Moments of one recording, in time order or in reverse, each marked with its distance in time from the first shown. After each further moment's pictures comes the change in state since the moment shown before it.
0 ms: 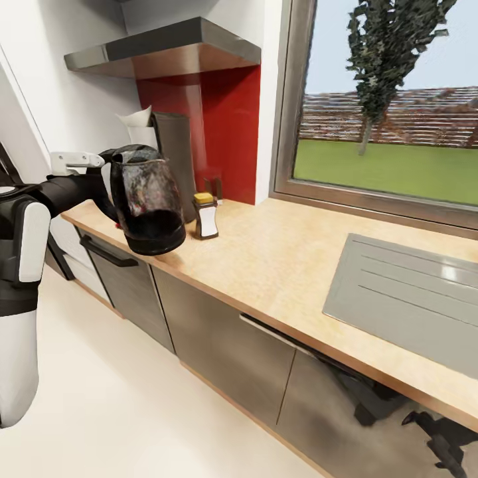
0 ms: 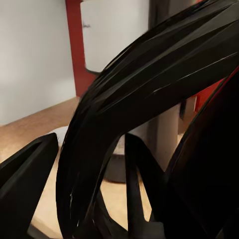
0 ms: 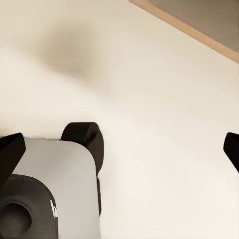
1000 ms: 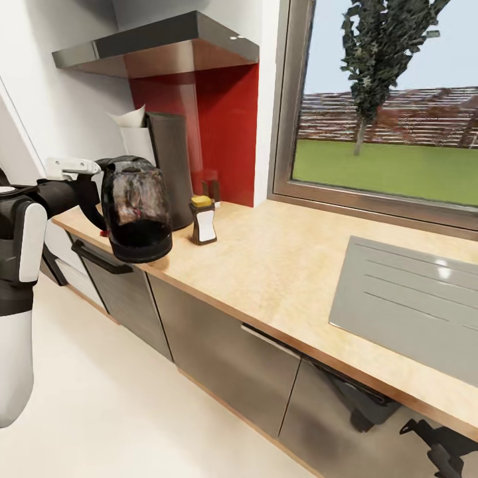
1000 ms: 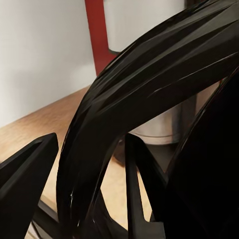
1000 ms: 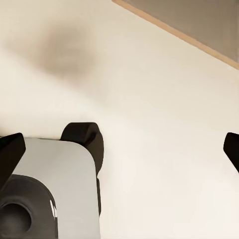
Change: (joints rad) left arm 0.000 0.019 -0.002 -0.002 -0.109 0.086 -0.001; right arm 0.000 0.000 0.000 0.000 0.000 -0.001 -0.001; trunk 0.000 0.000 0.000
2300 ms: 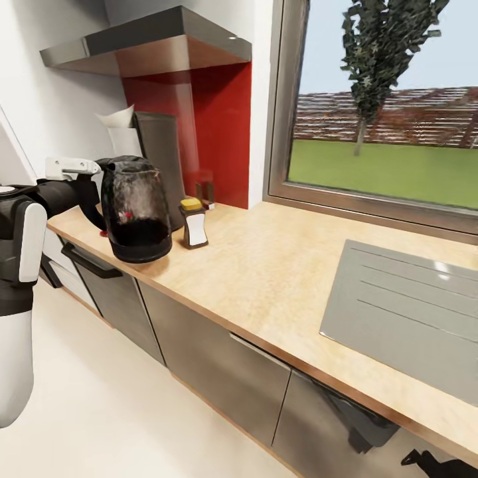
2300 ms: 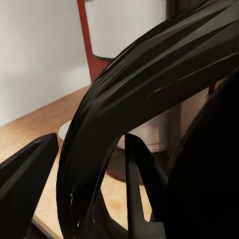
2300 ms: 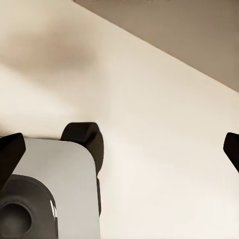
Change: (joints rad) left arm 0.000 0.000 0.000 -0.001 -0.002 0.000 0.000; right arm 0.000 0.000 0.000 0.000 0.000 0.000 0.001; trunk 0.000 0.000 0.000
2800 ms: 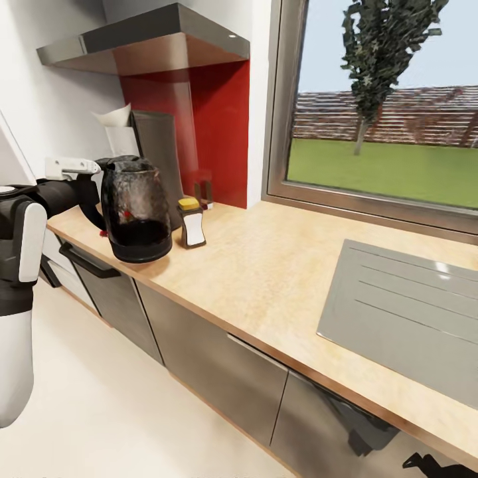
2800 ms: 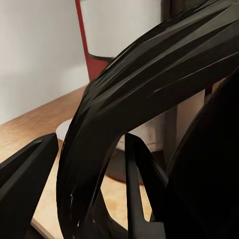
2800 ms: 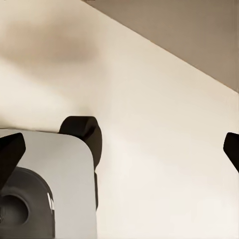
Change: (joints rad) left arm -0.001 0.000 0.000 0.000 0.000 0.000 0.000; right arm 0.001 0.000 0.017 0.001 0.012 -0.001 0.000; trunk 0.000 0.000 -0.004
